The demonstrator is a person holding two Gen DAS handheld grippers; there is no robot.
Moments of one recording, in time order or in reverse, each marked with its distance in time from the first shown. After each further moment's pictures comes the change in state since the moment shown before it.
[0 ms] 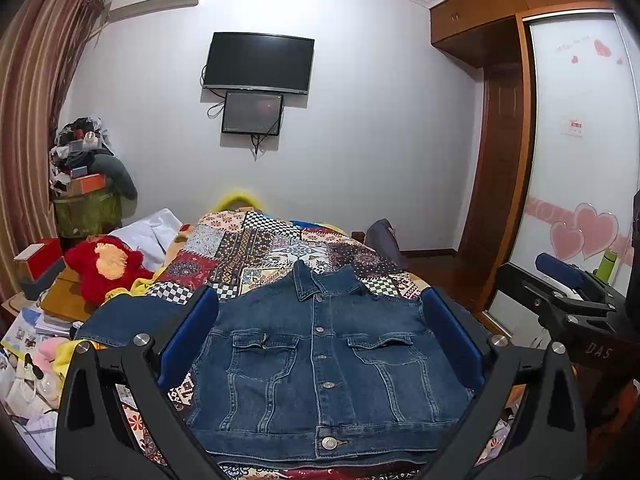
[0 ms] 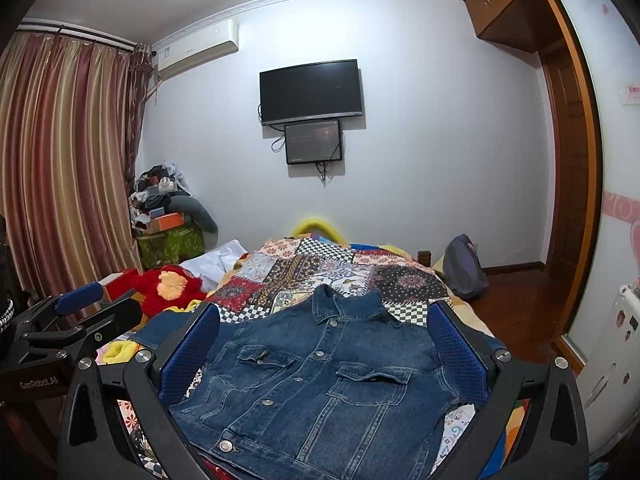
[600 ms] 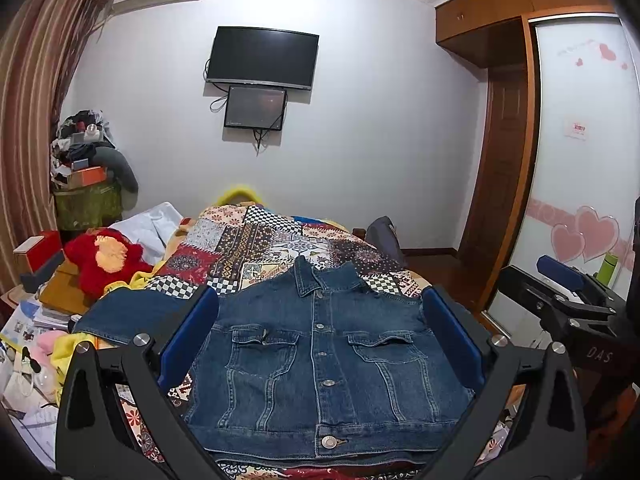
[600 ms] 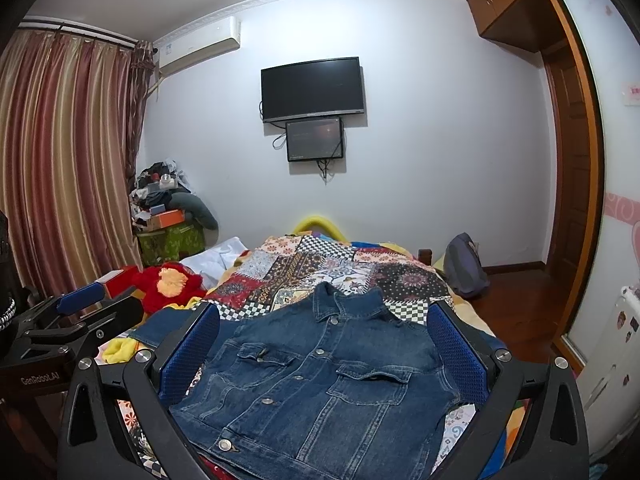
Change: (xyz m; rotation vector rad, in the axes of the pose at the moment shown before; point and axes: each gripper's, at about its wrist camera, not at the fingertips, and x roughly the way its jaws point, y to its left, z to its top) left arm 0.004 0.005 0.001 -0.022 0.015 0.001; right arm -0.001 0.000 -0.002 -0.002 0.008 0.003
